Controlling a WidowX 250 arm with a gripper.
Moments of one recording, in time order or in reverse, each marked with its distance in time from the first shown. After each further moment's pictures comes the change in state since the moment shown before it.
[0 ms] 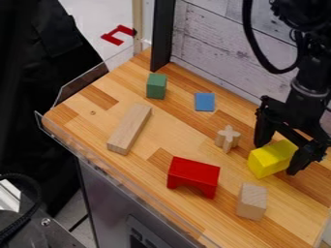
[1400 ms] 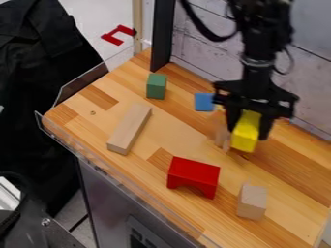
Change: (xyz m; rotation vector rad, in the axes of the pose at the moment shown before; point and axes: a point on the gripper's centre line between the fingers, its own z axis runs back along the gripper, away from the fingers) arm -0.019 0.056 0.025 -0.120 -0.163 0.575
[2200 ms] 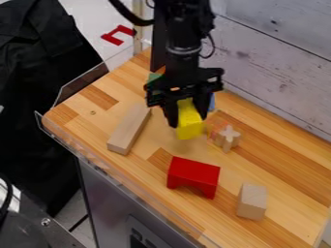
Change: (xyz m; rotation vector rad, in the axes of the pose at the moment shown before) arm -0.011 0.079 0.012 0.040 -0.042 0.724
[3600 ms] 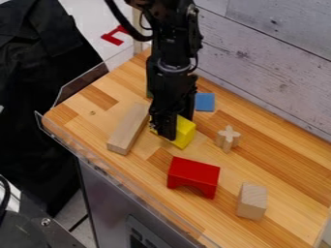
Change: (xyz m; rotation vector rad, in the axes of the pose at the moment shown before) arm 0.016 0.013 -0.032 0.094 -0.018 0.629
